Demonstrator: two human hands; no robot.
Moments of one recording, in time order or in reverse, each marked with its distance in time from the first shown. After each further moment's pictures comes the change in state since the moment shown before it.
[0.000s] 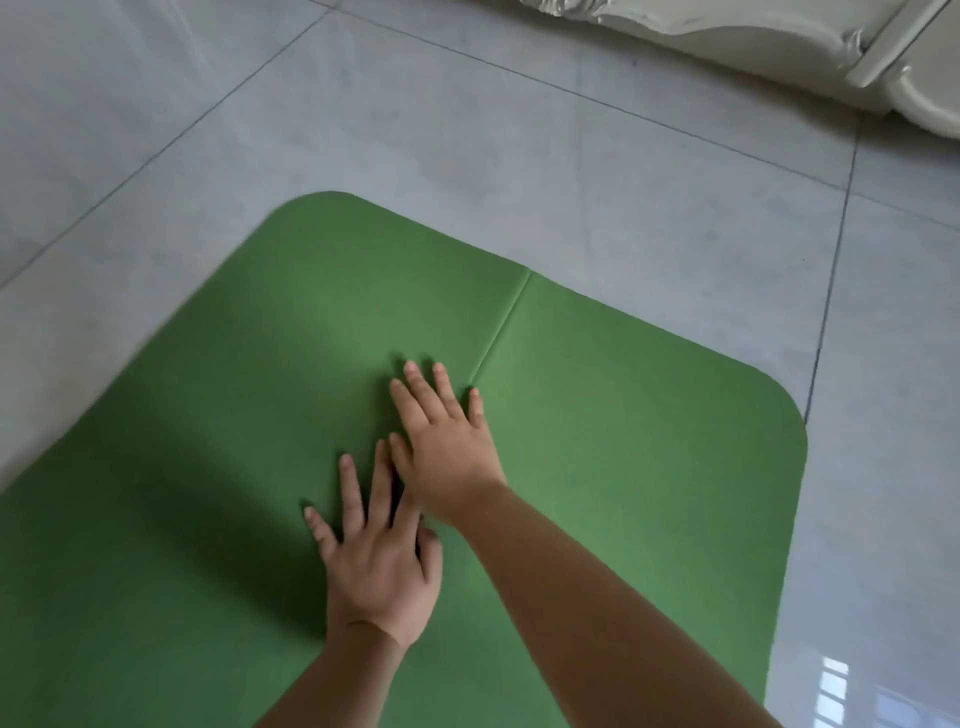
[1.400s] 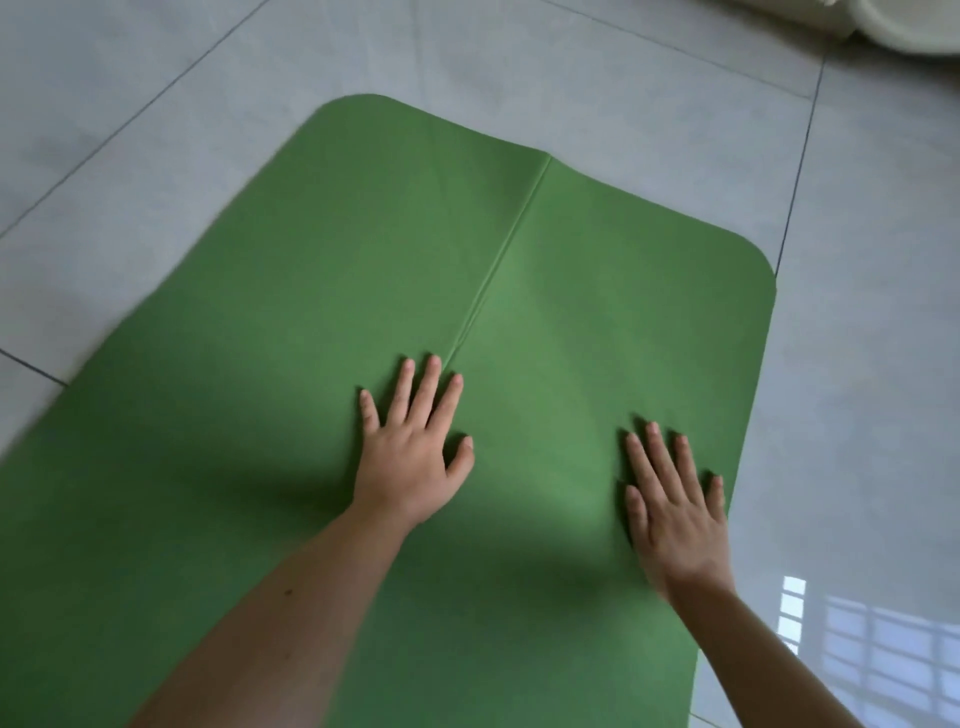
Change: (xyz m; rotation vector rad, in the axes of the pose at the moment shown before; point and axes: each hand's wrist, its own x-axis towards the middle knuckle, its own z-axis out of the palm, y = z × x) left_hand -0.070 -0.058 0.025 0.039 0.009 0.269; right_hand -0.262 0.041 0.068 -0.145 0.085 0.541
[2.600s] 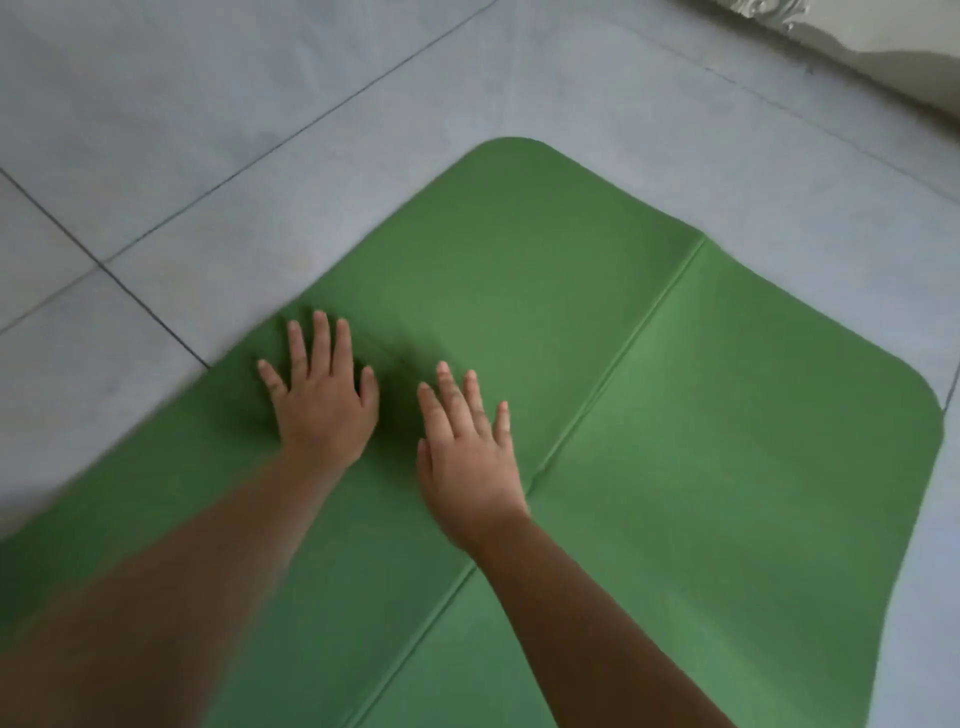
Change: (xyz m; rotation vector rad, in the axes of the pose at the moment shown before) left_hand 0.024 -0.172 -0.022 -0.117 0.113 -0.573; right_hand 0.067 -0.278 -0.028 0.162 -0.054 -0.652
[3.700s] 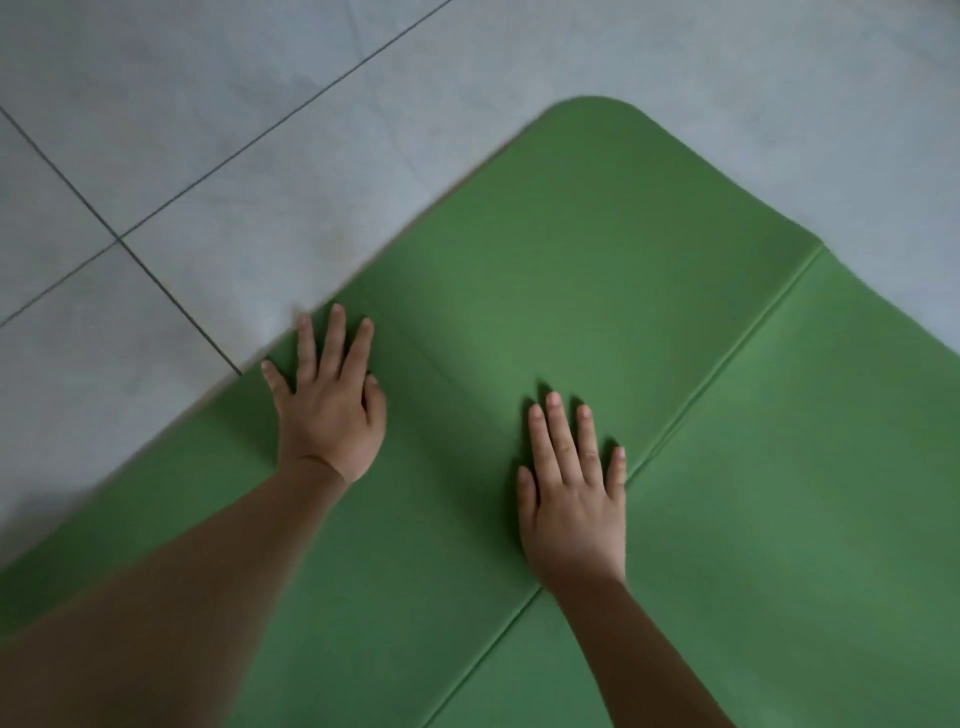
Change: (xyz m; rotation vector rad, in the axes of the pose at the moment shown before) left_hand 0.018 -0.032 0.009 -0.063 -0.008 0.025; right_hand 0.001 0.044 0.008 -0.261 0.054 0.210
